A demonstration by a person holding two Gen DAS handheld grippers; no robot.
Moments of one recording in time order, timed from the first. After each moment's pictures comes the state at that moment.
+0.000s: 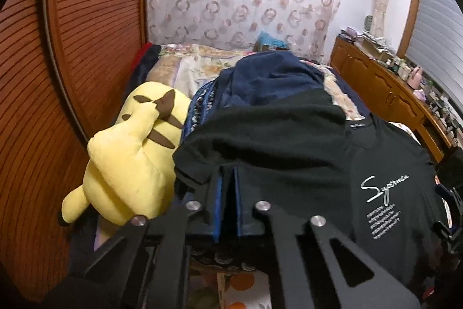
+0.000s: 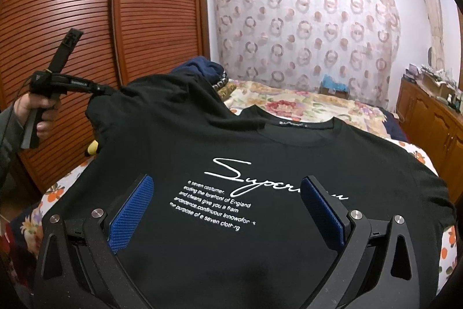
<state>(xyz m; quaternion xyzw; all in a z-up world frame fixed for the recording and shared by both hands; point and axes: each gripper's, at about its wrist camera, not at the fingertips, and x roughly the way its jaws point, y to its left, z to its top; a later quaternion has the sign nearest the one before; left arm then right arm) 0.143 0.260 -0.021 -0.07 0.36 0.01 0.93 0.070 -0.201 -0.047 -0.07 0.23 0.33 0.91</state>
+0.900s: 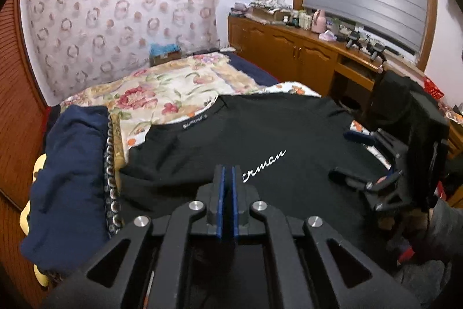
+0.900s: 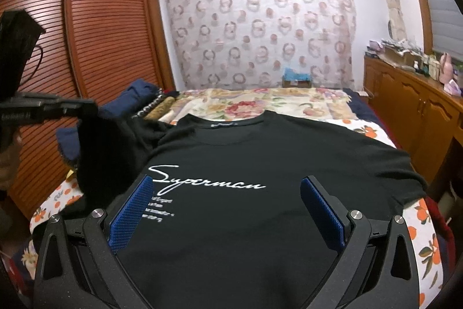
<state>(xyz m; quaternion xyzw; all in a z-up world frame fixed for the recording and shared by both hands) 0.131 0.013 0.037 0.07 0.36 -0.20 0.91 0.095 -0.302 -0.039 0.01 0.24 0.25 0.94</state>
